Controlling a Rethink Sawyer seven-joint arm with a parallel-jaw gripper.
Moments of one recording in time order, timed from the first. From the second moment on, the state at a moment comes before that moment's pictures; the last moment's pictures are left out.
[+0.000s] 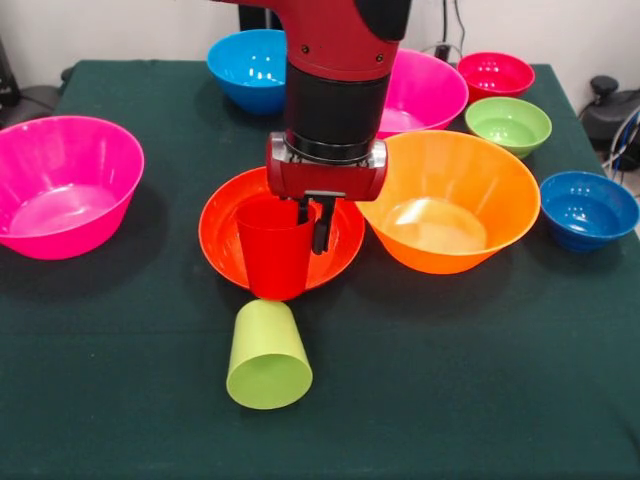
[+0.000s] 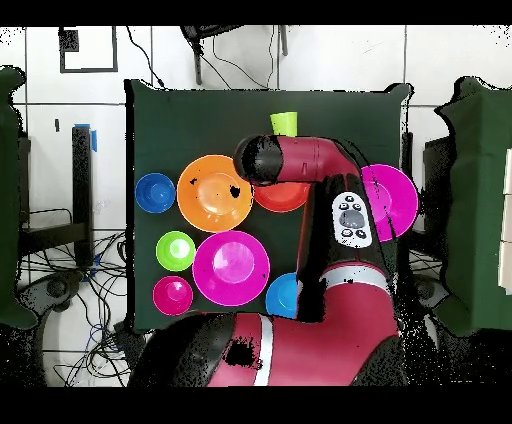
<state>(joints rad) -0.28 -0.42 0.08 1.28 -0.24 0.57 1.68</state>
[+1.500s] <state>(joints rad) -0.25 -0.42 0.09 1.28 -0.21 0.57 1.68</state>
